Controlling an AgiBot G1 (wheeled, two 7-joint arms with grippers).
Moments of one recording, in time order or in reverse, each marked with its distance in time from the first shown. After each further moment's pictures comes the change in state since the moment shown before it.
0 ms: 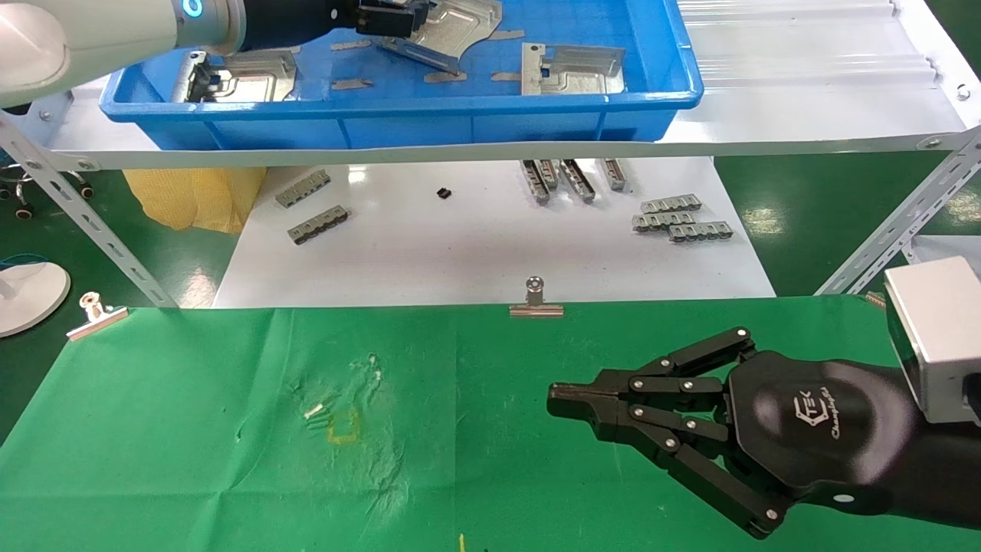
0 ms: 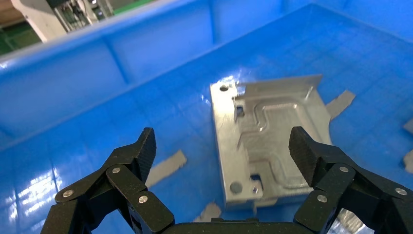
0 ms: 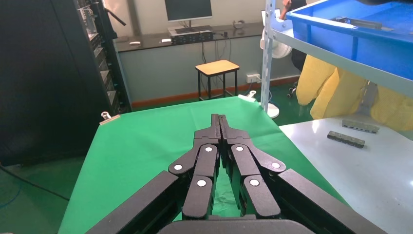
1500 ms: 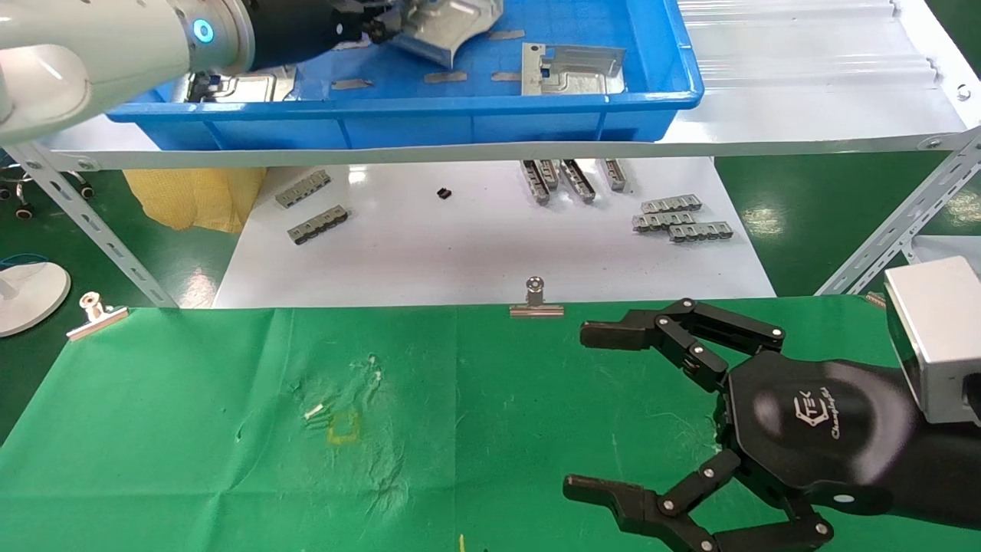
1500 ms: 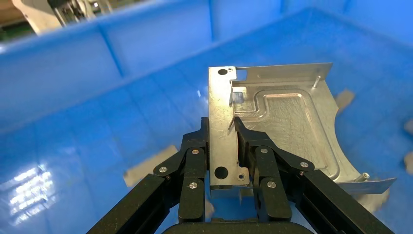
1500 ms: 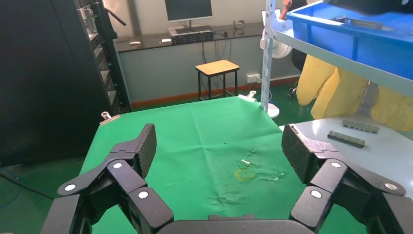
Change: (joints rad) left arm 0.032 -0.014 0.062 -0.043 -0.101 -0.047 0.001; right arm 0.000 0.000 0.000 0.000 0.000 0.000 0.000
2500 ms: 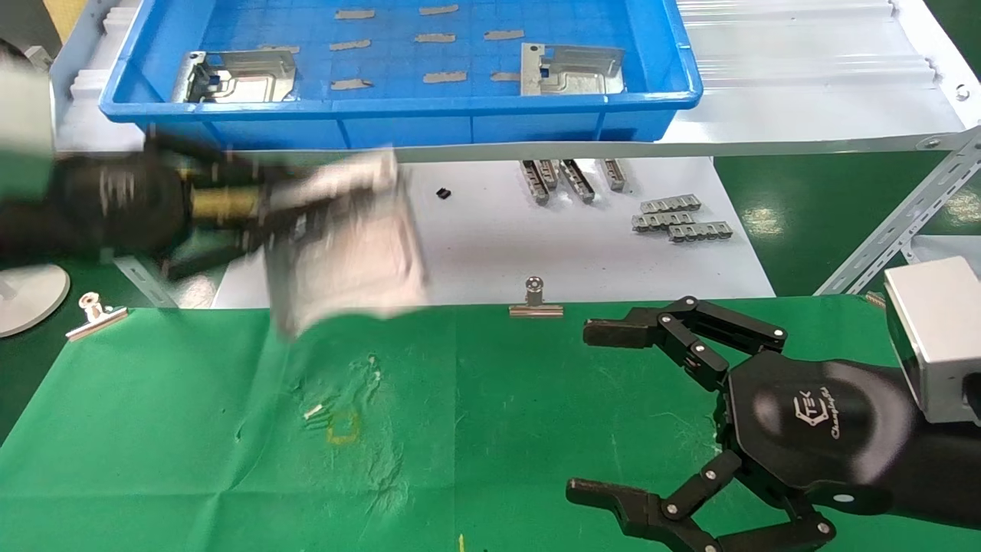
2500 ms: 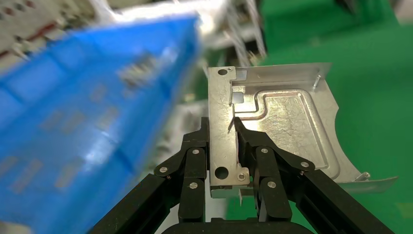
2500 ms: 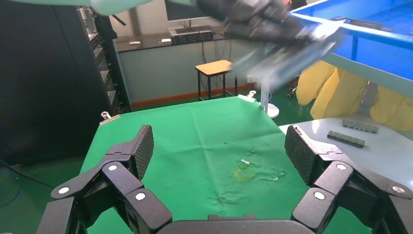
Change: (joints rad) left arm 0.254 -0.522 -0.058 -0.261 -0.303 0.899 0.599; right arm 0.000 0.000 0.000 0.000 0.000 0.000 0.000
